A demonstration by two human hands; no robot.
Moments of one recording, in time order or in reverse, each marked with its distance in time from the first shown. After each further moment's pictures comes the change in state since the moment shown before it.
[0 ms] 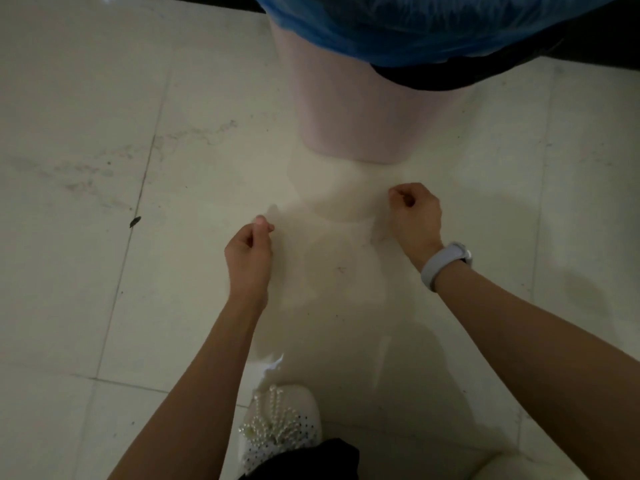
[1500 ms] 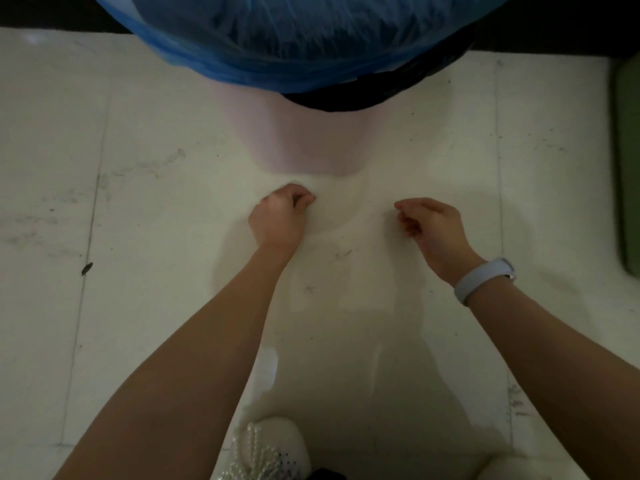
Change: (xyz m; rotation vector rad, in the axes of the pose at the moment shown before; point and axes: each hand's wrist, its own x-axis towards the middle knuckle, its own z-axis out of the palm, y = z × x) left_hand 0.036 0.035 0.106 0.830 -0.200 0.449; right_hand 0.014 0.029 -0.066 0.521 -0.095 0.309
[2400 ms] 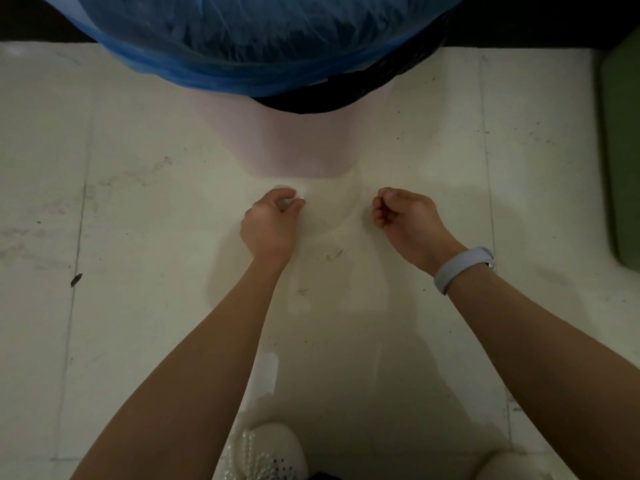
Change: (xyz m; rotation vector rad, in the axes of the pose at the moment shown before) left_hand -0.007 0.005 0.006 -0.211 0.086 -0.142; right_hand 0.000 -0.012 0.015 0.358 -0.177 0.134
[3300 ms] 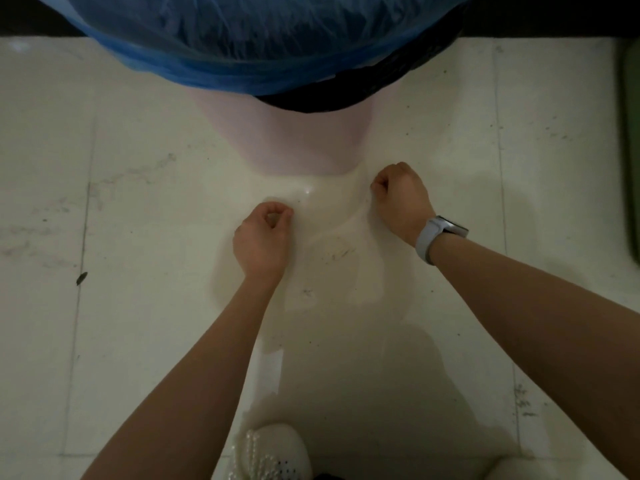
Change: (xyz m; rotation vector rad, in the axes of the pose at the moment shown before) left_hand -0.015 -0.014 -0.016 -0.016 0.023 -0.059; right_hand 0.049 0.007 0.004 -1.344 0.145 -0.489
